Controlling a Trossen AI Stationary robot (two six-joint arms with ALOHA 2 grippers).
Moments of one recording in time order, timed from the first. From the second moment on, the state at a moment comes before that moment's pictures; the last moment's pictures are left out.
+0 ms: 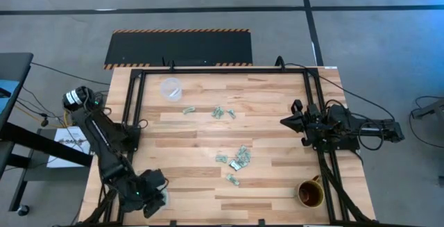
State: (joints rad) left arm -0.99 1.35 0.88 -0.42 -0.26 -1.49; right arm -0.04 0.01 0.03 0.10 -0.10 0.26
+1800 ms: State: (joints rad) left arm -0.12 1.83 0.94 0.01 0.02 -0.13; right arm -0.04 0.01 0.03 0.05 -0.10 0.26
